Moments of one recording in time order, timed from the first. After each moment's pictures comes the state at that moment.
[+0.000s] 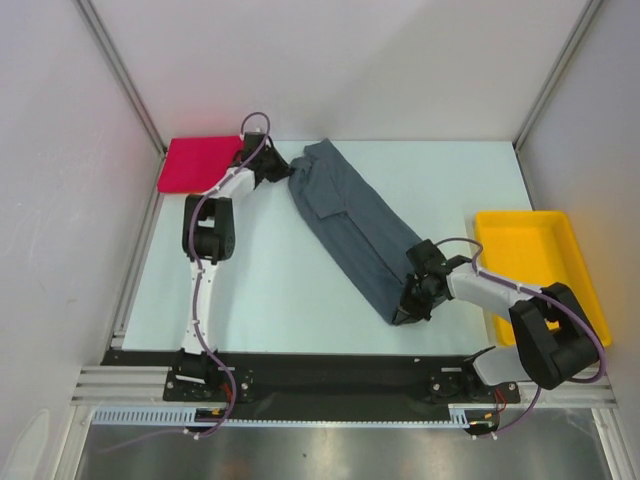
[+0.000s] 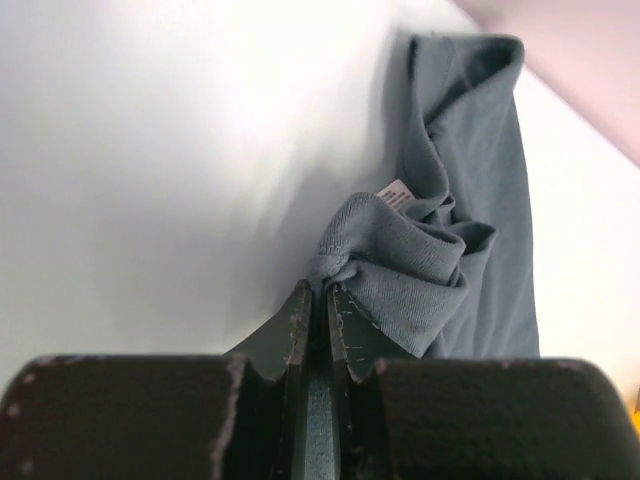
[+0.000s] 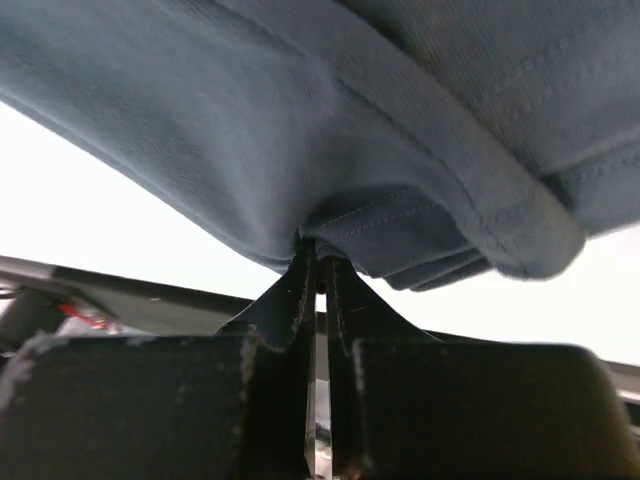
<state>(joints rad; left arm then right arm) -0.15 2.56 2.08 -0.17 0.24 -0.72 0.46 1.37 0.64 -0.60 -0.25 0.84</state>
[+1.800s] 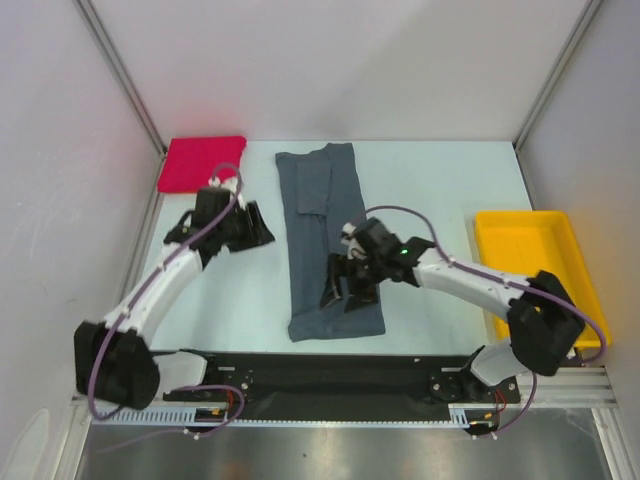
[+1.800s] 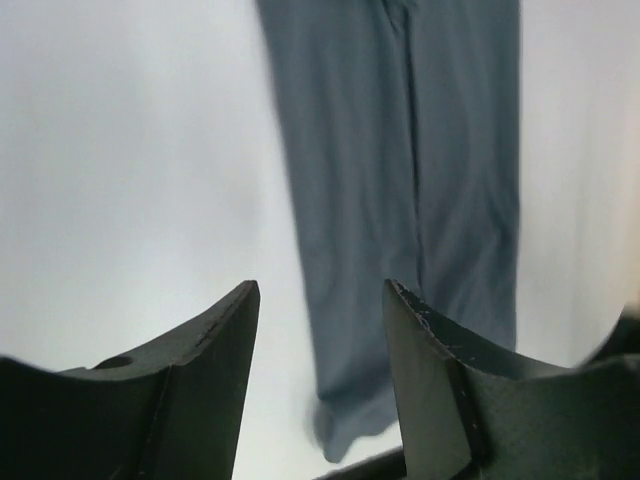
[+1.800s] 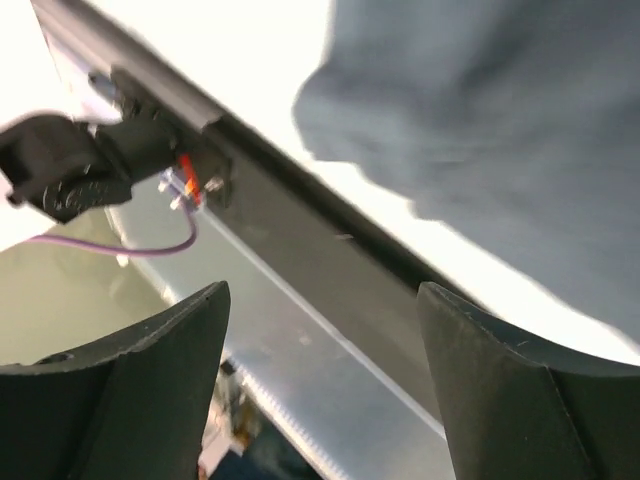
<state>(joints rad) -0.21 1.29 1.02 -0.49 0.18 -0.43 0.86 1.53 1.04 -0.48 -0.49 0.79</state>
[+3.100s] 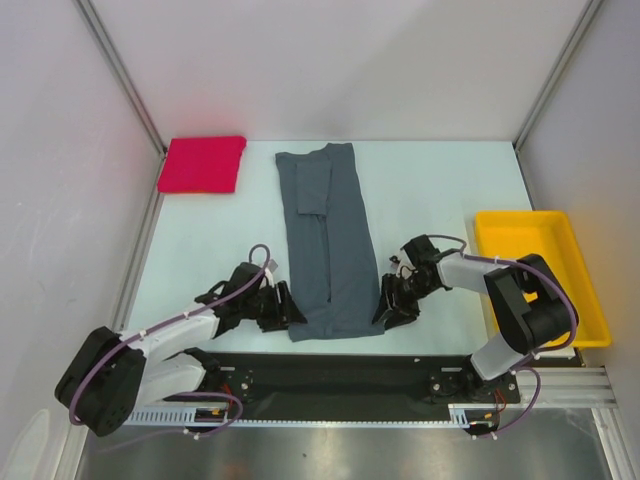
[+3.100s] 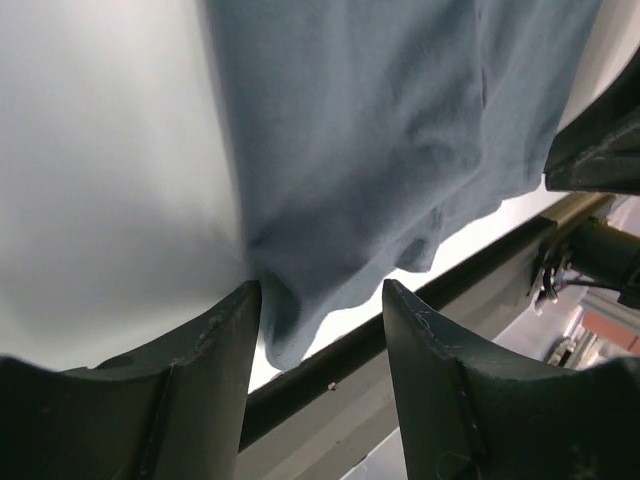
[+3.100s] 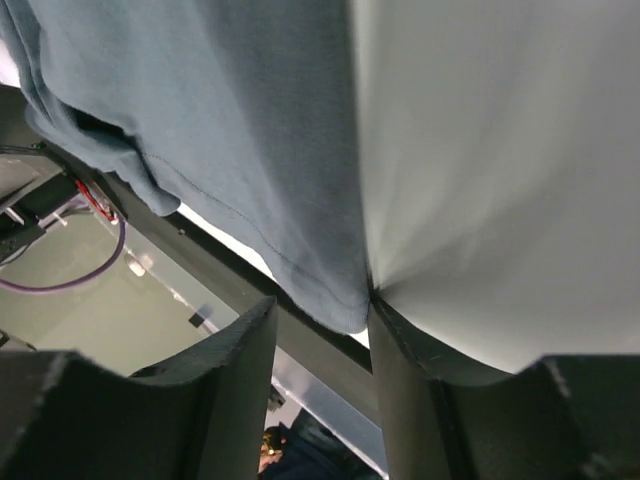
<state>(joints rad) -0.57 1.09 0.34 -0.15 0.37 -0.84 0.42 1.58 0.68 -0.47 -0.69 0.51</state>
